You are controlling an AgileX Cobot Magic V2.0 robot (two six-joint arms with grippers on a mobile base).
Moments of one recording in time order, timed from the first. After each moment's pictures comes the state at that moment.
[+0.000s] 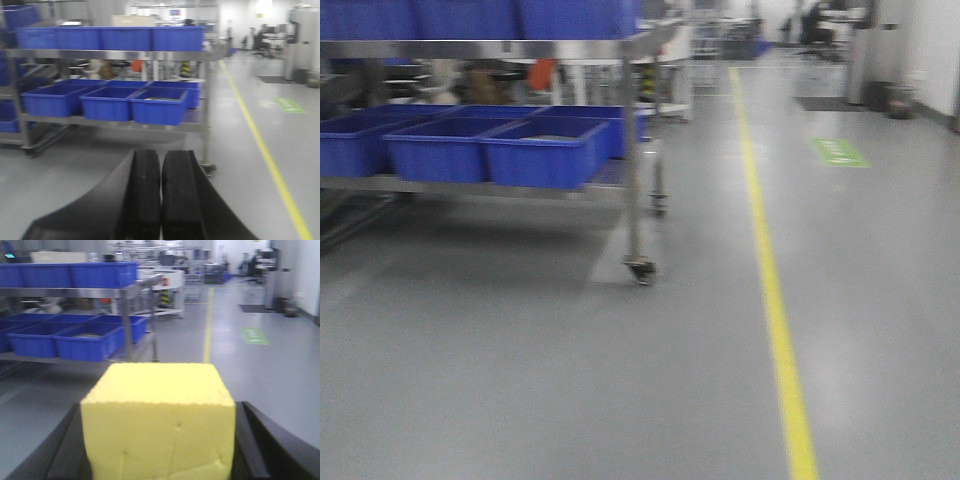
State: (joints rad) left arm 0.00 -0.01 0.00 0.00 0.00 -0.06; right arm 0.02 0.08 -0.20 0.04 0.15 0.07
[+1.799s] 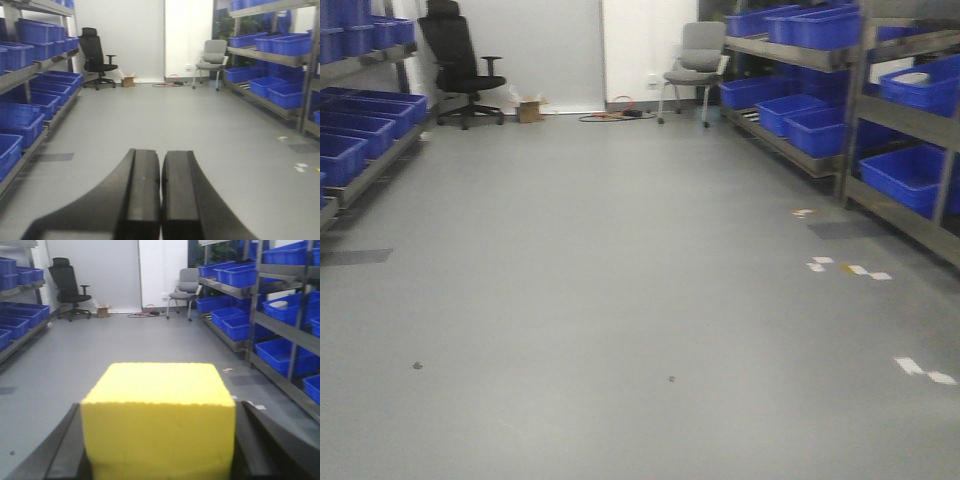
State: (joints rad) left arm 0.00 -0.01 0.00 0.00 0.00 -0.06; right arm 0.02 0.08 -0.20 0.04 0.15 0.07
